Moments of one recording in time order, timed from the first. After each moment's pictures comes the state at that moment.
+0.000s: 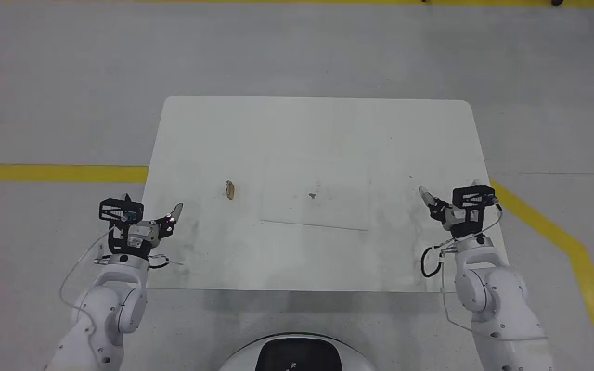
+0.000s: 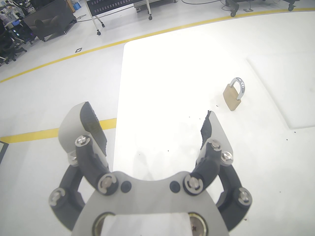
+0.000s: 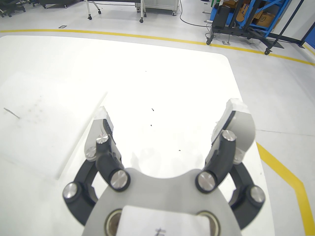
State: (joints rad) left arm 1.73 -1.15 -1.60 -1.80 1.33 0.00 0.00; right arm -1.66 -1.14 1.67 -1.78 -1.25 -0.07 0.04
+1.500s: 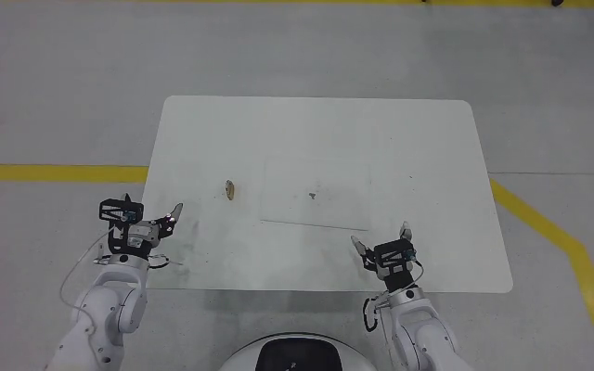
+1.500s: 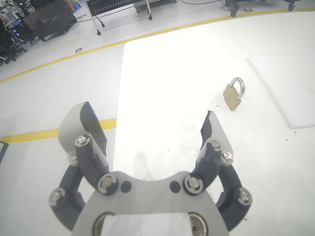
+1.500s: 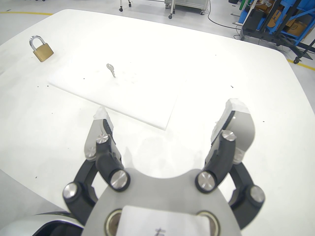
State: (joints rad) left arm 1.73 -1.15 -1.60 -1.80 1.33 0.00 0.00; right arm -1.90 -1.18 1.32 -1.97 -1.48 0.18 -0.07
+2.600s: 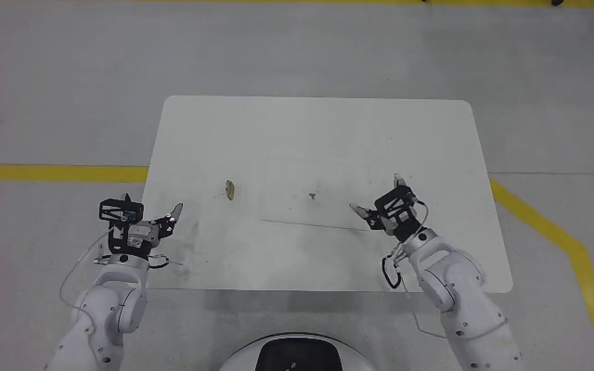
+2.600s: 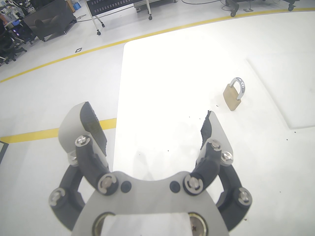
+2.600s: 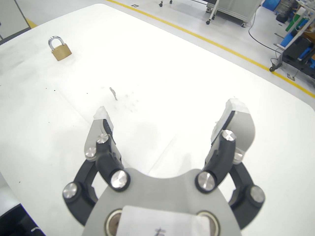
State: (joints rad) left arm 1.73 -1.15 -1.60 -1.80 1.33 0.00 0.00; right arm -1.56 -1.16 1.42 -1.89 -1.42 -0.31 0.20
